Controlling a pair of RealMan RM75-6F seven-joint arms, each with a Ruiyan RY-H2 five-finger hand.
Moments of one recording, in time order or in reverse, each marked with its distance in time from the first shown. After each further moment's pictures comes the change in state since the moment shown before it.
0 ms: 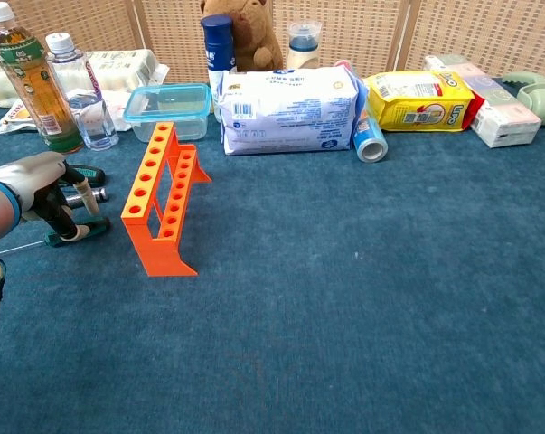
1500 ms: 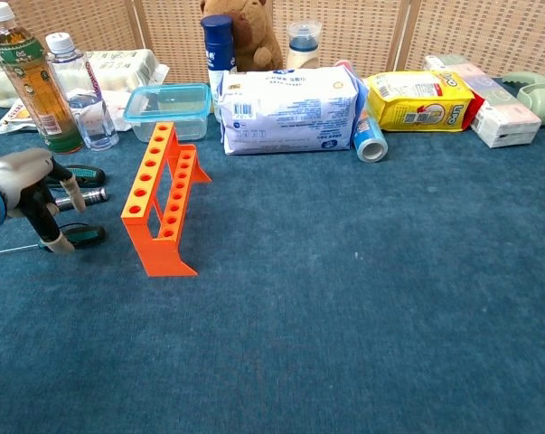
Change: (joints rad) left arm 0.024 0.011 -0.006 -0.027 0.004 0.023 0.049; right arm -0.001 0.003 -0.001 0.000 0.001 -0.003 0.008
